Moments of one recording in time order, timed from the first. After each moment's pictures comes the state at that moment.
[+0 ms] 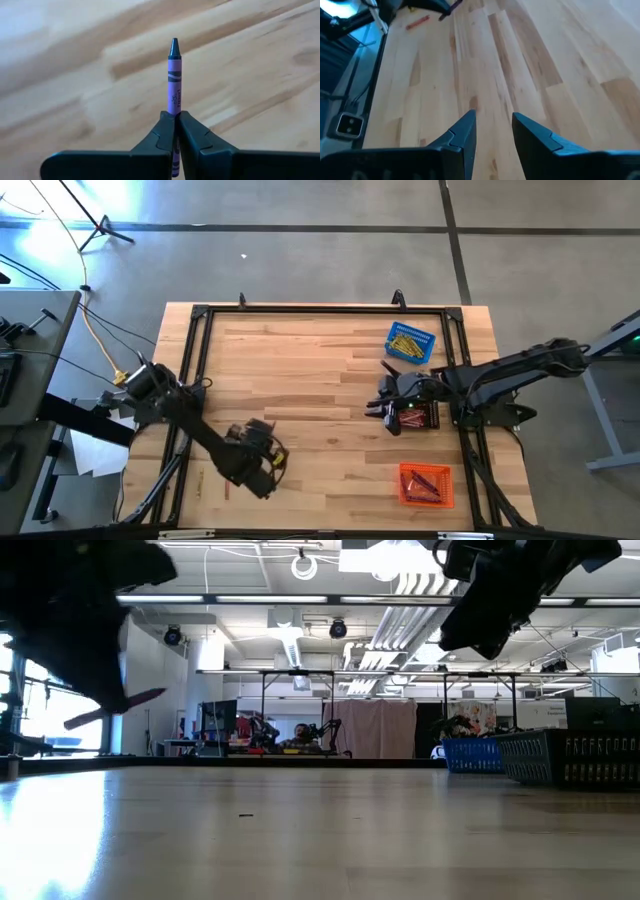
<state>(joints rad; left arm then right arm) -0.69 1.82 1.21 -1.06 -0.60 -1.88 0.16 1.12 0.66 -0.16 0.02 0.44</state>
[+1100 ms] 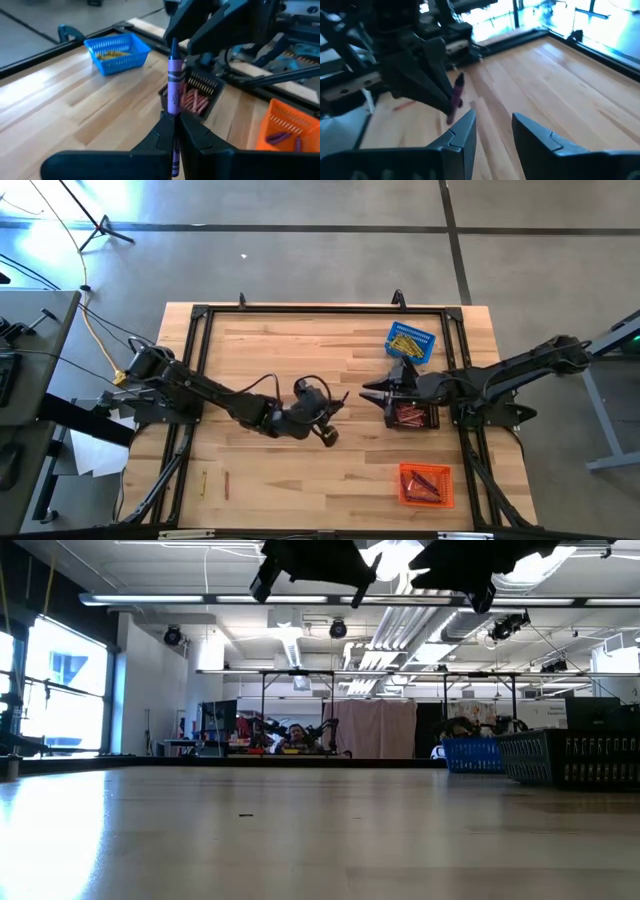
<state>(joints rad) -0.34 1.72 1.21 0.02 -0.74 -0.54 0.26 1.05 0.66 0.07 0.41 0.38</state>
